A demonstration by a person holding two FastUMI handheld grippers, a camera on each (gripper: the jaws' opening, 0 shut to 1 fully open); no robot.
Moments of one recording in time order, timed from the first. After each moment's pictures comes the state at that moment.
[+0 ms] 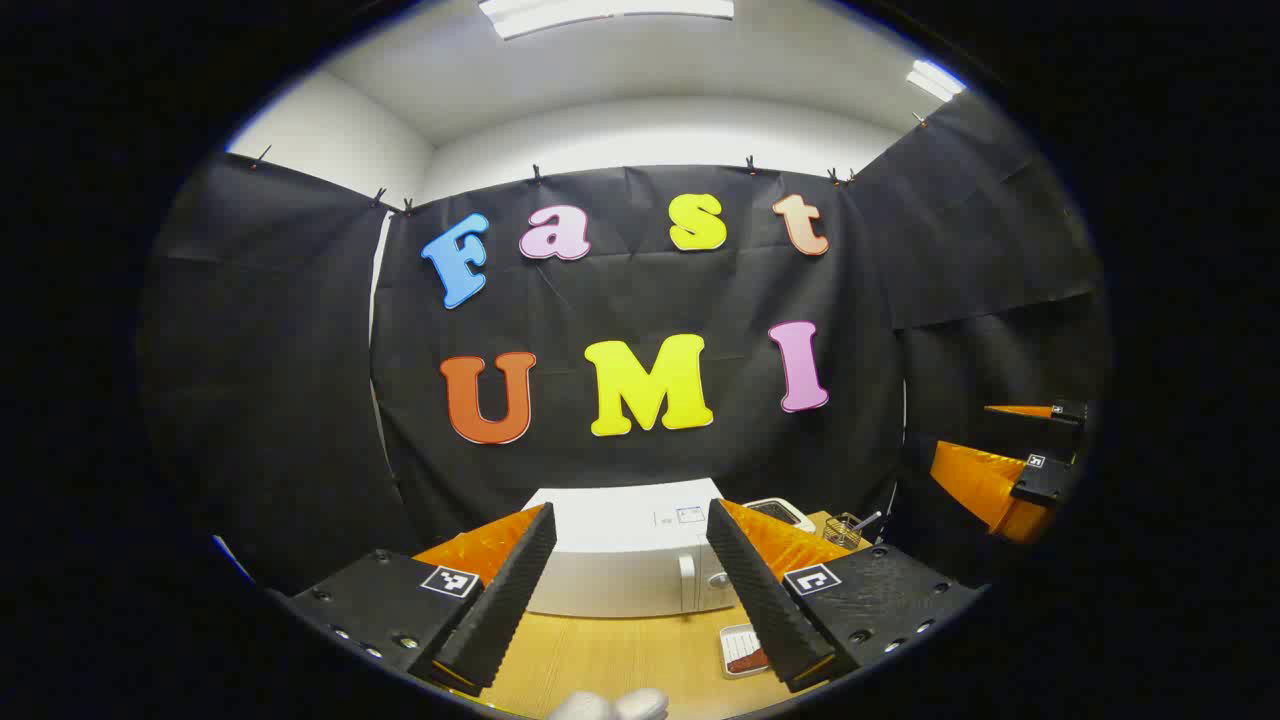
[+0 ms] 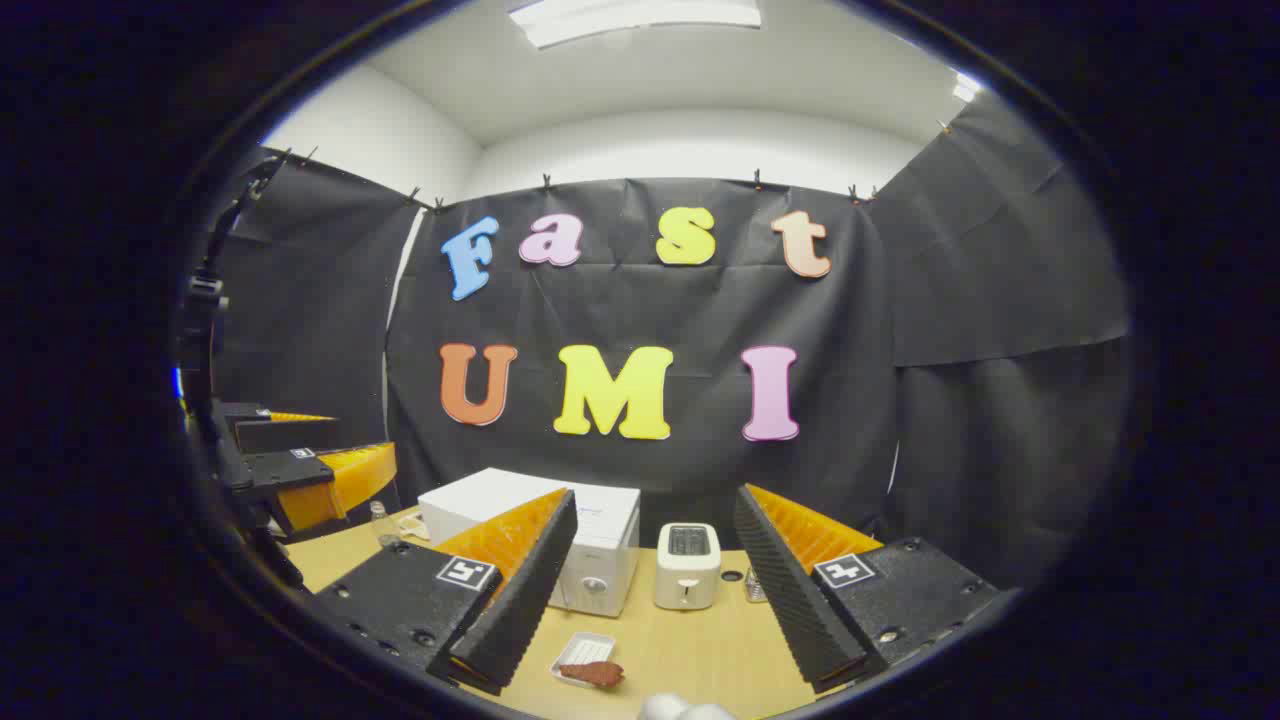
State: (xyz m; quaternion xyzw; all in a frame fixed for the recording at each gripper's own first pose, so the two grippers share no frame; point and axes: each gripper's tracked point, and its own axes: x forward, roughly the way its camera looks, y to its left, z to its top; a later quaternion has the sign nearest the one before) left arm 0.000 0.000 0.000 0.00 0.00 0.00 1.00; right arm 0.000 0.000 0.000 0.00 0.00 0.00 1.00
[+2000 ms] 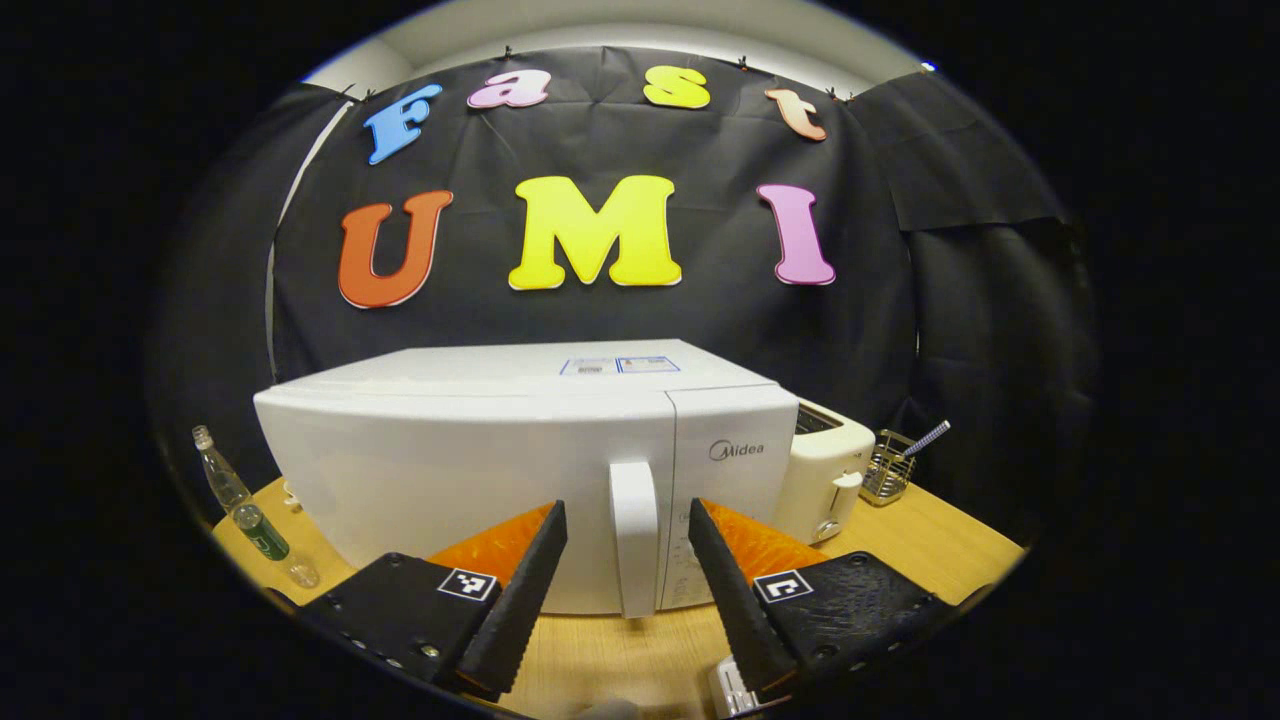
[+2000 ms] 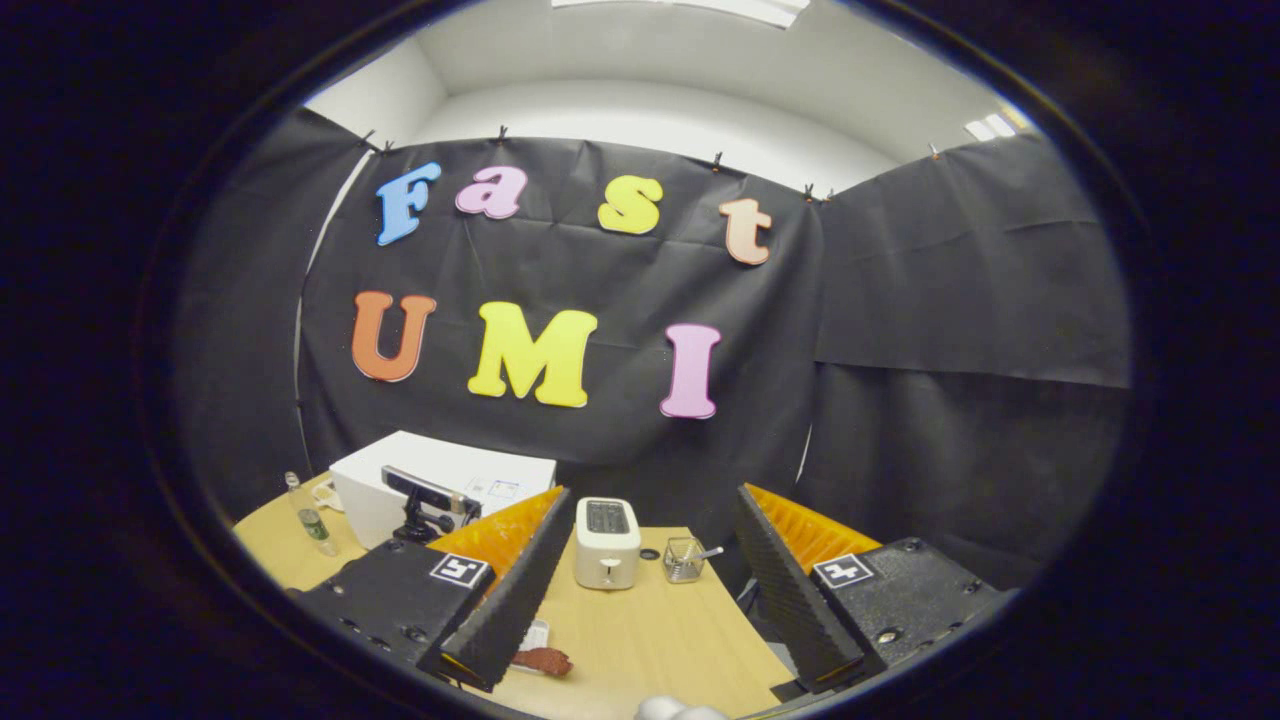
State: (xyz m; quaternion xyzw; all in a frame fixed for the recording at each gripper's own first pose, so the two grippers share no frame) left arm 0.235 -0.088 -0.286 -0.04 0.11 -0.07 0.99; right arm 0.005 -0.024 -0.007 -0.06 0.06 -0.14 0.99
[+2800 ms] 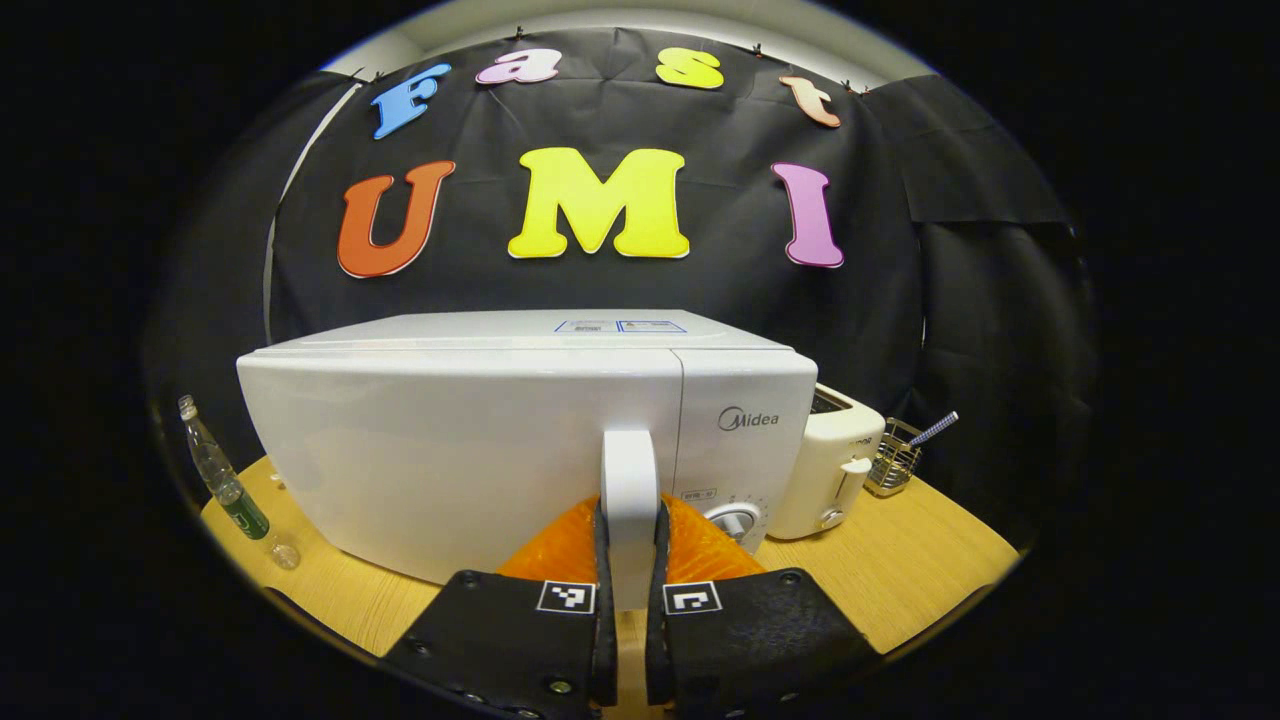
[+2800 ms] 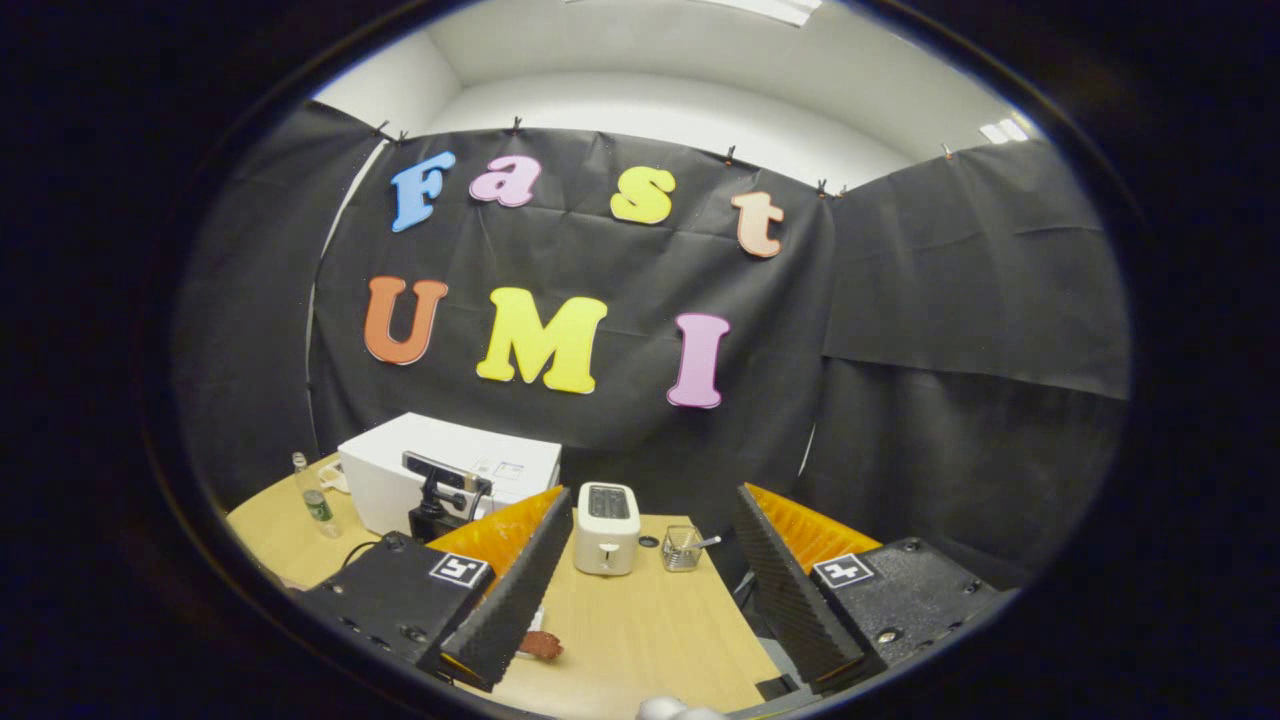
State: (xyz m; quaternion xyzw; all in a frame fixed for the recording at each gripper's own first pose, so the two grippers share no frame) left arm 0.238 -0.087 -0.298 -0.05 0.13 -0.06 0.99; right arm -0.011 -0.026 -0.011 -0.07 0.08 -0.12 0.99
